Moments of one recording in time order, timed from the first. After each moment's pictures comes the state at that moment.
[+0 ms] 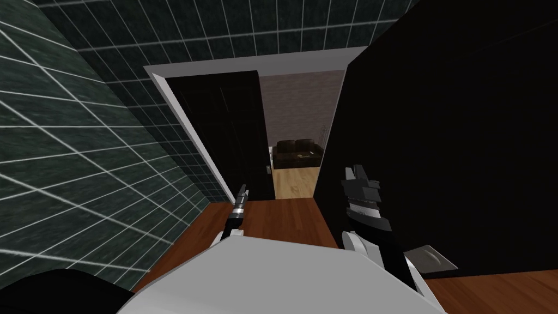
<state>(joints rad) 0.34 0.11 0.09 -1.55 0.01 -0.61 0.01</state>
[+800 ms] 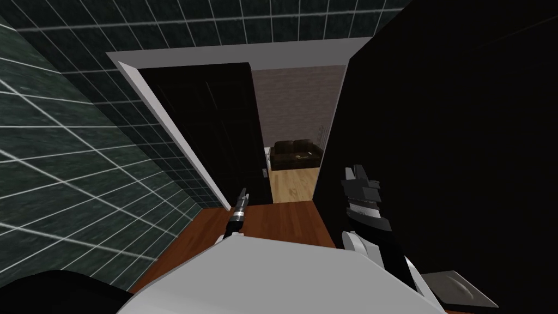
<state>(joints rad) 0.30 0.12 0.10 -1.40 0.02 -0.65 0.04</state>
